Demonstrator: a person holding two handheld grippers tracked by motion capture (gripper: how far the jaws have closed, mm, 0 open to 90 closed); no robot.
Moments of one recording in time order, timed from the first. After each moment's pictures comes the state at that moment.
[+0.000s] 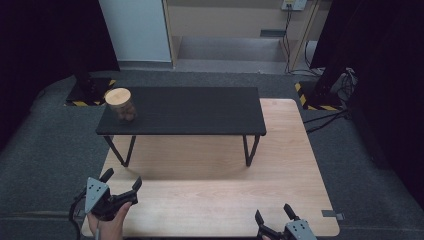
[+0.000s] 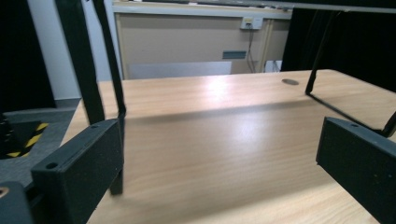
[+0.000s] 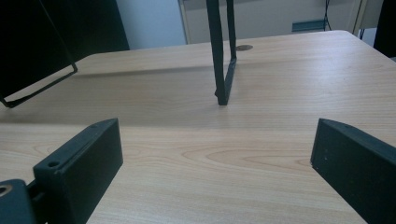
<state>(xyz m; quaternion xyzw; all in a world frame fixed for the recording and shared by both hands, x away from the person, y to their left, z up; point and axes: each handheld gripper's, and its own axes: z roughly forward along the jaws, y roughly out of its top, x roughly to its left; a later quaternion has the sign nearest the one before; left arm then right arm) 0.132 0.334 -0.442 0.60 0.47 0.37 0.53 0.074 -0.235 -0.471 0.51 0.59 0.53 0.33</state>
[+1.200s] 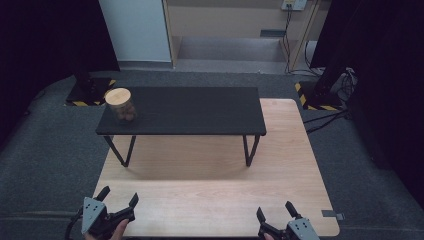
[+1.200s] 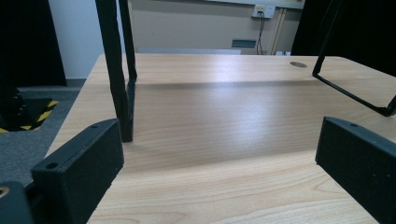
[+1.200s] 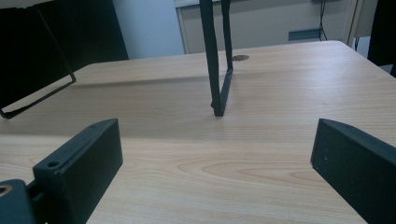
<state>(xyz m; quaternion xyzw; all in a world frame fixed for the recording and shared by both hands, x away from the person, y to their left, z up) 0.101 0.335 -0.461 0.59 0.50 0.36 0.52 0.076 -0.237 -0.471 0.51 0.58 0.54 0.34</state>
